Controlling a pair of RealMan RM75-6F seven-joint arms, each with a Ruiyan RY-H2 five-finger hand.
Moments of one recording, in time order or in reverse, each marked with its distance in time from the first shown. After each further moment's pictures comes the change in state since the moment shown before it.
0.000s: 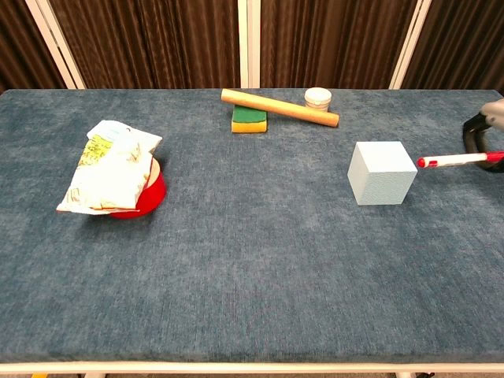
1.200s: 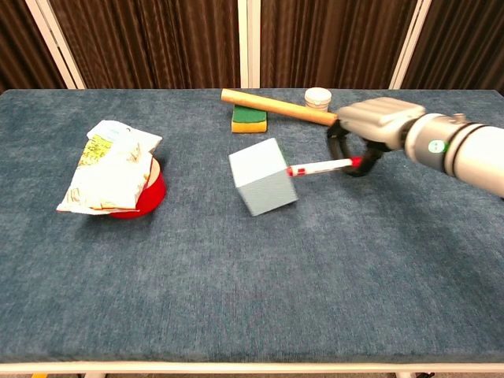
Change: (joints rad) left arm 0.027 -0.011 0.012 0.034 0.001 0.016 -0.040; right arm 0.247 -0.195 0.099 -0.215 0.261 -0.089 -0.382
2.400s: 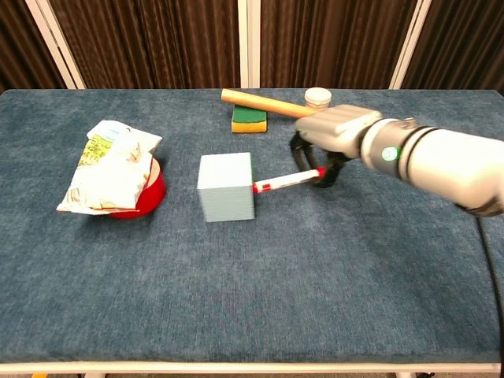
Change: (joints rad) left arm -0.007 0.007 -0.003 -0.015 0.013 -0.004 0.011; right arm 0.131 -0.046 -0.043 -0.110 0.229 0.074 -0.196
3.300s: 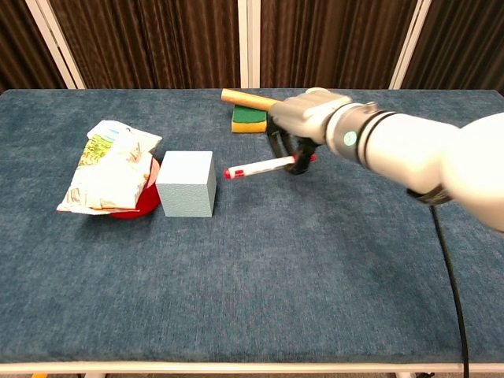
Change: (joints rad) left arm -0.001 -0.006 -0.001 0.012 0.006 0.000 -0.012; right arm 0.081 -0.008 0.017 -0.020 0.129 0.073 -0.073
